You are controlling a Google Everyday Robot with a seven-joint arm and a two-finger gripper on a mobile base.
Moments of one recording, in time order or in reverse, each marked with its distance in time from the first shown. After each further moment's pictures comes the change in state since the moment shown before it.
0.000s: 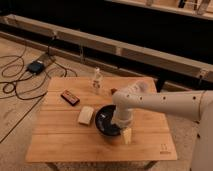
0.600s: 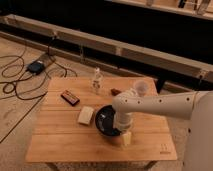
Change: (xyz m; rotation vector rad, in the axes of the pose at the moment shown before) arm 0.014 -0.002 0.025 -0.016 0.033 0.072
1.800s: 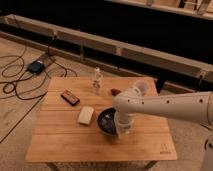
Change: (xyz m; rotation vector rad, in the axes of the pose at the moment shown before) arm -0.017 0.027 -0.044 0.056 0.000 0.138
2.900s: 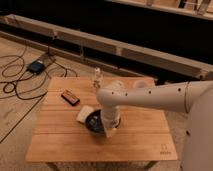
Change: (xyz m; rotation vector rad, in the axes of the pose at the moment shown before) arm -0.050 -0.029 -0.004 -0.099 -0.018 -0.065
